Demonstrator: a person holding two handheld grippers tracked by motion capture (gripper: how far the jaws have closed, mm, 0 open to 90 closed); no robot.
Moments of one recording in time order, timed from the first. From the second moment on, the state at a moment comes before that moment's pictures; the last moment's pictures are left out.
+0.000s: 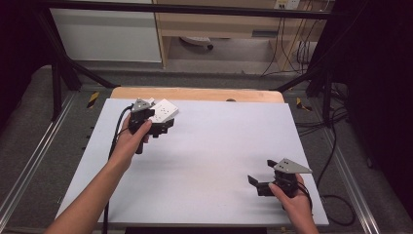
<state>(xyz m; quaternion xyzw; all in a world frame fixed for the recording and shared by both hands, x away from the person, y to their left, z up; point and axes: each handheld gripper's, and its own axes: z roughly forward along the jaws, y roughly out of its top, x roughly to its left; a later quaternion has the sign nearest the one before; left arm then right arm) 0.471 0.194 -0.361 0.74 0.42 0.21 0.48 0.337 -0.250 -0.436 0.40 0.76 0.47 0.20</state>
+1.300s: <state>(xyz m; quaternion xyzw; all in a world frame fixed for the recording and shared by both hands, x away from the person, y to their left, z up) 0.334 0.271 -0.397 0.72 0.43 0.22 0.50 0.338 -0.250 -0.438 0.40 0.76 0.47 0.20</state>
